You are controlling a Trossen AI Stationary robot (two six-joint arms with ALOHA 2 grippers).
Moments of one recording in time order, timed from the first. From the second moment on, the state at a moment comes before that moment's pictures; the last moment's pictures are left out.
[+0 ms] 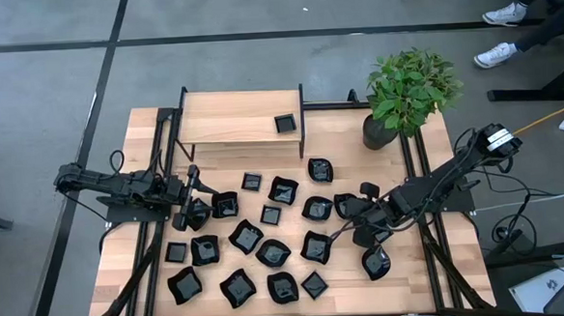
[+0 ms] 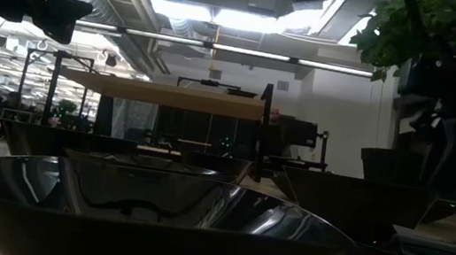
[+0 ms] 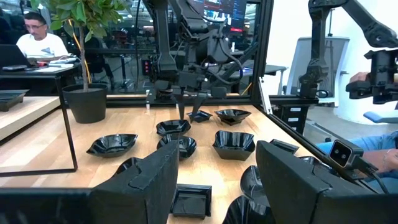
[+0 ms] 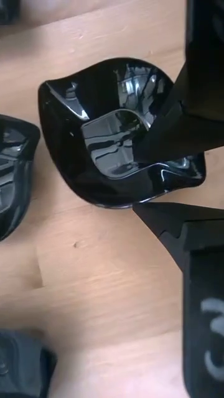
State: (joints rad) left arm -0.22 0.01 0.01 0.03 -0.09 -0.04; right arm 0.47 1.36 0.64 -0.49 0.34 0.65
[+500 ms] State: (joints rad) left arm -0.22 0.01 0.01 0.03 -0.09 -0.04; right arm 0.47 1.36 0.58 -0.45 0.36 0.59
